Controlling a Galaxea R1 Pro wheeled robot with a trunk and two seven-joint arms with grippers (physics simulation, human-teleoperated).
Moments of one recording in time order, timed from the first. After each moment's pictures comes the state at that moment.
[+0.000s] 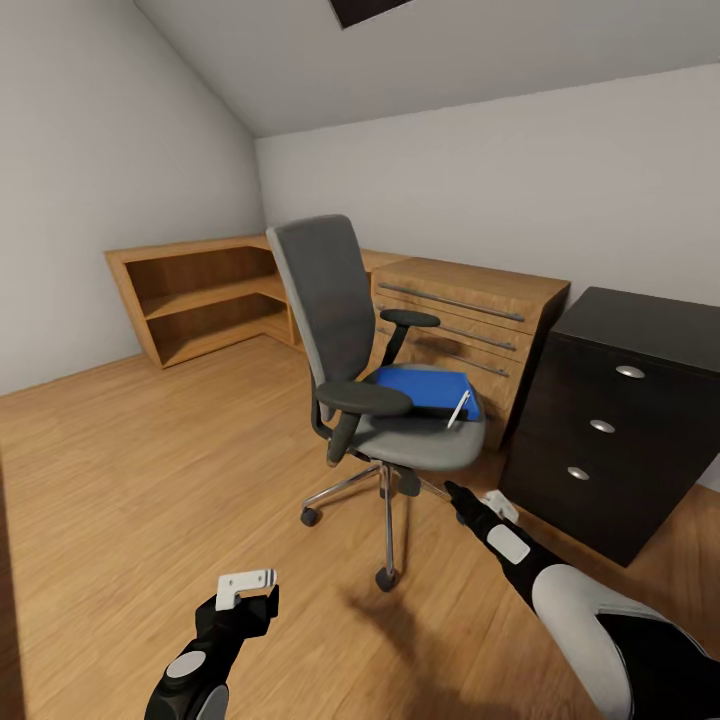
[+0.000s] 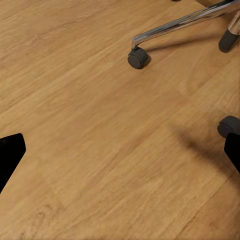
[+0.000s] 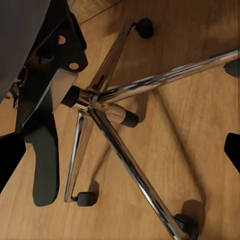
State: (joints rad) left arm -0.06 0.06 -0.29 -1.51 0.34 0.47 0.43; right arm -0.90 -0.02 -0.09 -0.12 -0.77 -0.02 0.19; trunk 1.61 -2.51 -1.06
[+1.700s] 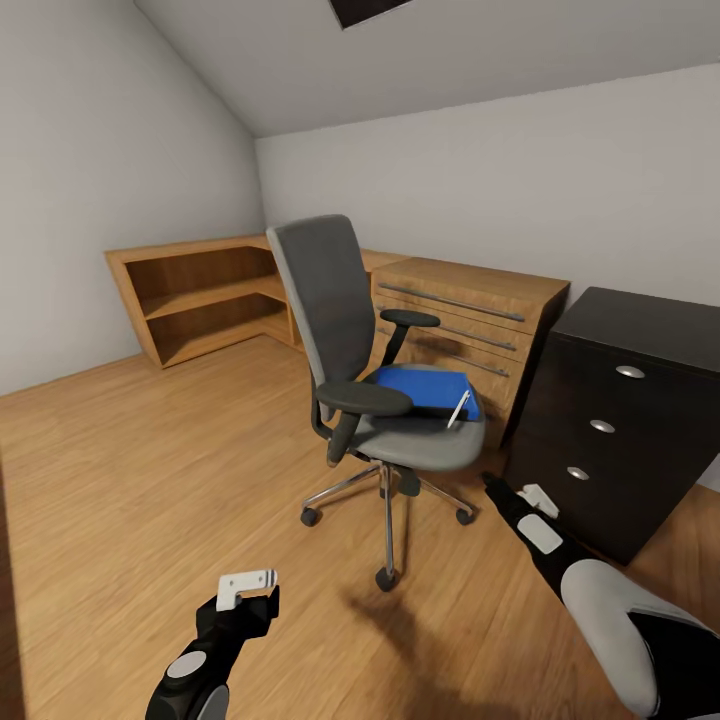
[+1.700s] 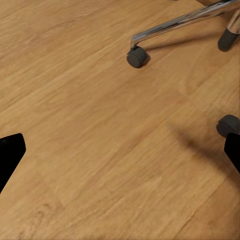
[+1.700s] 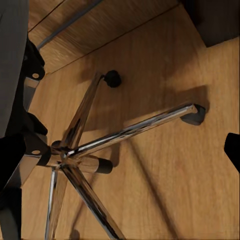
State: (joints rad) left arm -0.06 0.05 -0.29 -1.50 0.34 0.47 0.43; right arm -0.90 -0.11 -0.17 -0.19 -0.77 -0.03 0.09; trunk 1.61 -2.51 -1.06
